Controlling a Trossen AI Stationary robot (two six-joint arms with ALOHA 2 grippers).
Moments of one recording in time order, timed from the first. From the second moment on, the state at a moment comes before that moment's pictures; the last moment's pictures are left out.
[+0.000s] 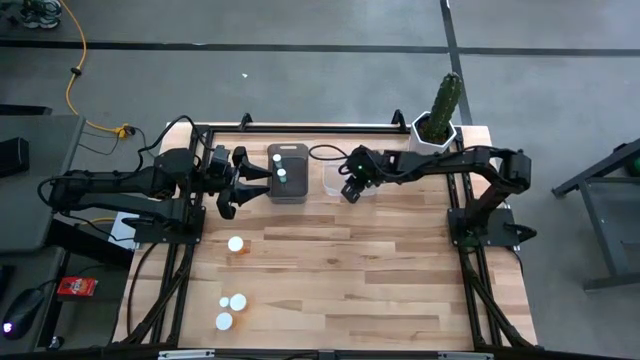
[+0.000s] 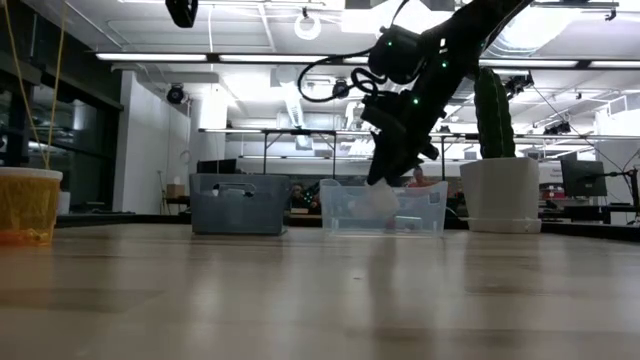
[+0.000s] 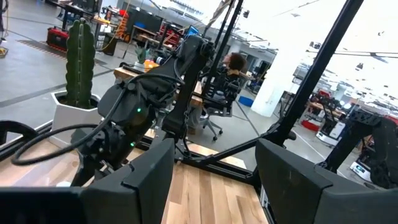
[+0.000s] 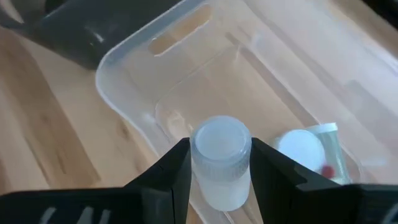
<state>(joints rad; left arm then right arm) 0.18 0.74 0.67 0.13 0.06 -0.36 -0.28 1.64 1.01 -0.32 0.13 0.31</state>
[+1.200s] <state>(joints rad) 0.18 0.74 0.67 0.13 0.06 -0.36 -0.28 1.63 1.01 -0.15 0.13 0.29</state>
